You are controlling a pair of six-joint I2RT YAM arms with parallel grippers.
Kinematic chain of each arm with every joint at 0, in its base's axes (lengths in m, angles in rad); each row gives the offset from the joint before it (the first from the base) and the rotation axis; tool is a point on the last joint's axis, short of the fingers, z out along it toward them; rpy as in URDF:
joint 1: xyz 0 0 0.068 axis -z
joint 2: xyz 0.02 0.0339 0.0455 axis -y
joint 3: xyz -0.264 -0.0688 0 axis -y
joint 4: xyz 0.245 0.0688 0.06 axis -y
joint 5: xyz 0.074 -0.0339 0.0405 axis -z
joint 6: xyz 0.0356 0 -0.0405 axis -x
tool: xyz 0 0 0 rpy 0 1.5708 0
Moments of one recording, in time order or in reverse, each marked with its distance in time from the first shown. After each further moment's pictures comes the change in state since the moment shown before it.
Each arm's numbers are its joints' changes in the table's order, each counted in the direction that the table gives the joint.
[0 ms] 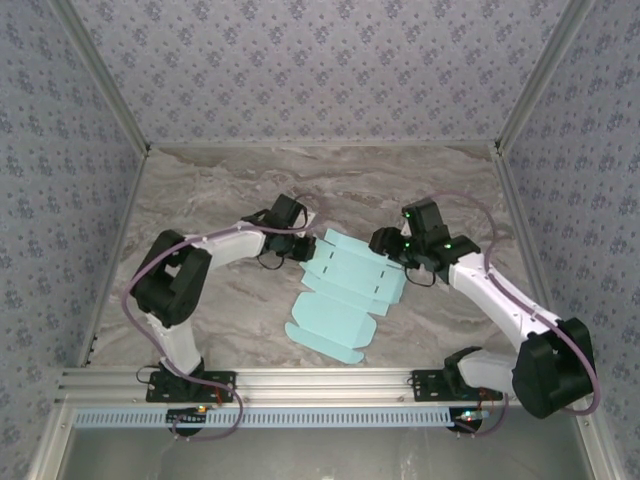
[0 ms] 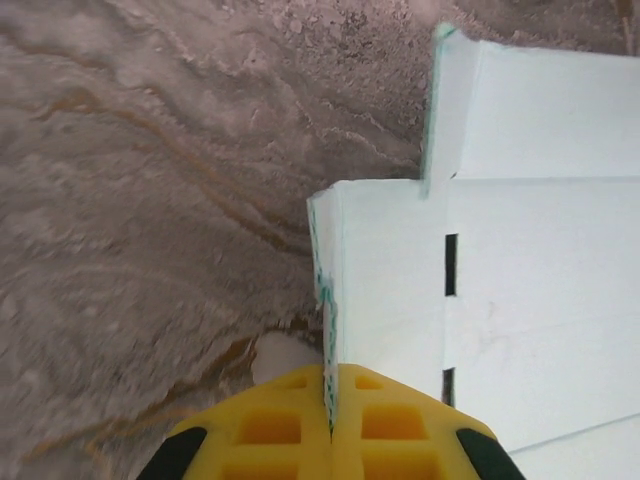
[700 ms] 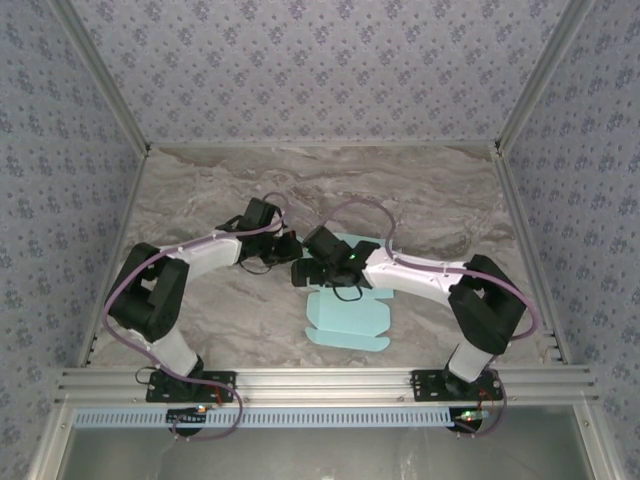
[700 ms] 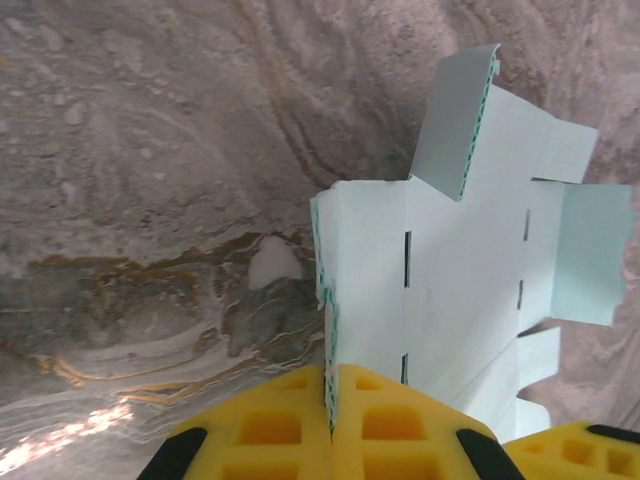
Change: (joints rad) left arm -0.114 0.116 -0.159 0.114 0.229 0.400; right arm -0.505 -0.451 0.267 0.011 0.280 -0.067
